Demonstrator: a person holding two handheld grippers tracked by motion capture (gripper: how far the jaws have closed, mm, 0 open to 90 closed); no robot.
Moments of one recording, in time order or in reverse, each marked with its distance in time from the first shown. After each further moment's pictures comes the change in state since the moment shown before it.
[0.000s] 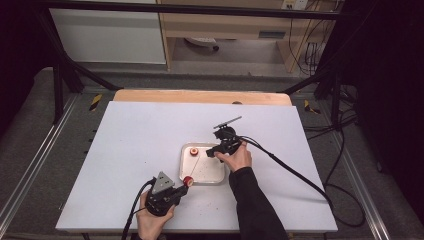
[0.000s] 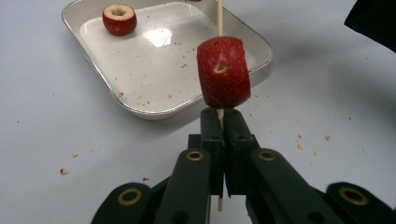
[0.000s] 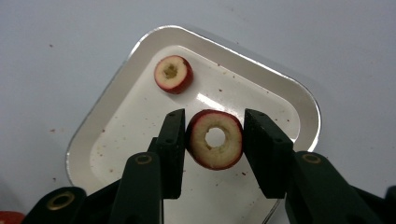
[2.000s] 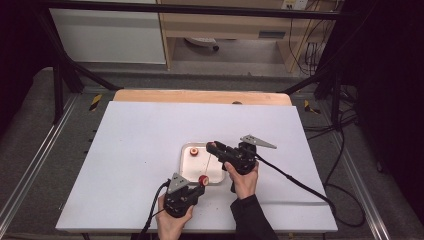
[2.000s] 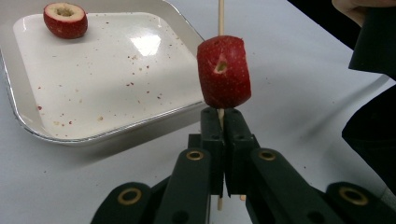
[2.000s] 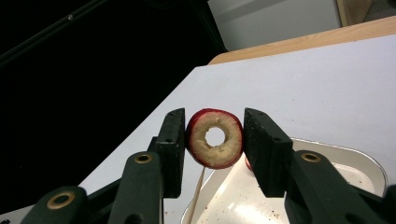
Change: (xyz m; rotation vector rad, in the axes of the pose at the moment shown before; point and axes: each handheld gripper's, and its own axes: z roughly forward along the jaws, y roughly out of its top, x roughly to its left) left arm -0.035 0.008 0.027 -0.059 -0.027 -0.154; right arm 0.012 -0.065 -0.044 -0.663 0.290 0.129
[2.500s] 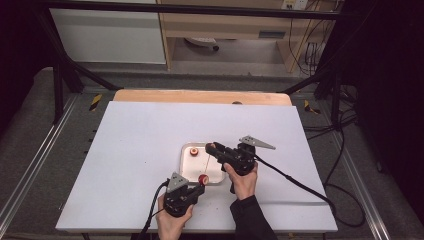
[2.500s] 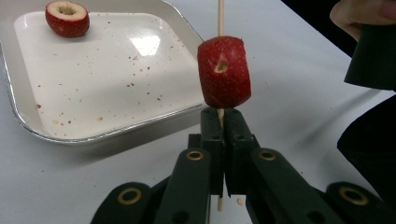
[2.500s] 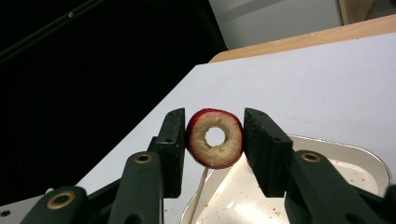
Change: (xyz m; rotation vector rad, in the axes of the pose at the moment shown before) left arm 0.001 0.001 0.000 -0.004 -0.003 -0.037; right arm 0.001 -0.004 0.001 0.003 0.002 -0.005
